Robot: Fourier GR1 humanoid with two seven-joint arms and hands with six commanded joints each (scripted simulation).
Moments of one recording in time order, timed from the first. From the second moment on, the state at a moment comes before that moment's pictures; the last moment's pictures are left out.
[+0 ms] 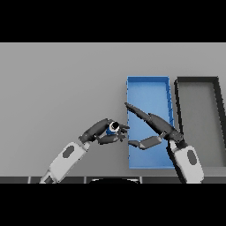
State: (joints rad) left arm -0.29 0.17 -0.58 -1.56 0.12 -0.17 -0.04; right arm -0.19 -0.31 0.23 -1.97 -0.30 0.45 0.26
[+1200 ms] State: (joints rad) left arm -0.28 0.15 -0.56 -1.56 0.08 -0.22 0.01; right arm -0.54 -0.10 0.41 -1.69 -0.39 0.58 0.32
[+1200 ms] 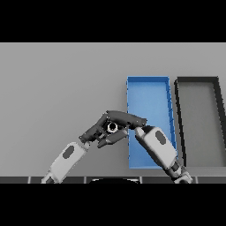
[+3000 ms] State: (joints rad) left arm -0.28 0.19 -0.54 -1.54 -0.04 -0.31 0.06; right arm -0.72 -0.21 0.31 -1.77 -0.78 0.32 0.49
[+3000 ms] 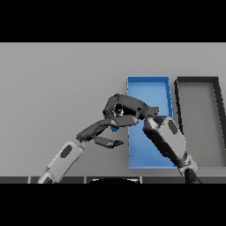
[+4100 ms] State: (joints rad) left arm -0.25 0.22 -0.52 -1.56 -0.02 -0.32 0.05; right arm -0.76 -0.38 0.01 -1.33 -0.59 0.08 0.57
